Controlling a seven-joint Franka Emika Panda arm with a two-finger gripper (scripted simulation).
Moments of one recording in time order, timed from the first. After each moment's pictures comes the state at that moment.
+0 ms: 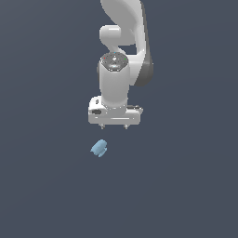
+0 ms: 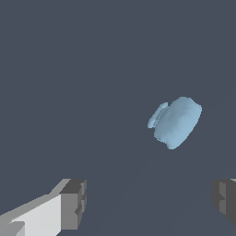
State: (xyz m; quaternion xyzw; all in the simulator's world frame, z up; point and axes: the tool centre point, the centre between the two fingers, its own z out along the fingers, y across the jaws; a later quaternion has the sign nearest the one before) arm 0.004 -0.020 0.176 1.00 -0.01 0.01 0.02
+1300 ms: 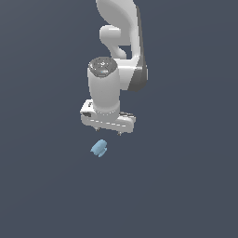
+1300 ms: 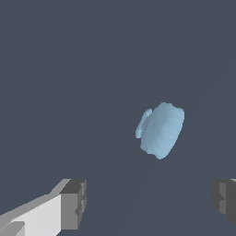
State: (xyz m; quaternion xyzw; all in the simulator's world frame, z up) arm 0.023 -0.044 0.172 0.99 -0.10 0.01 0.01
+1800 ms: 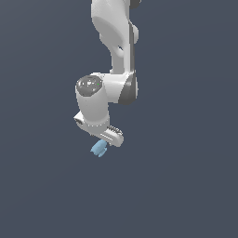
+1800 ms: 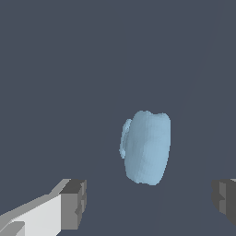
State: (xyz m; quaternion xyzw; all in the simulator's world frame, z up) arm 0.038 -0.078 0.131 0.97 -0.25 0.00 0.00
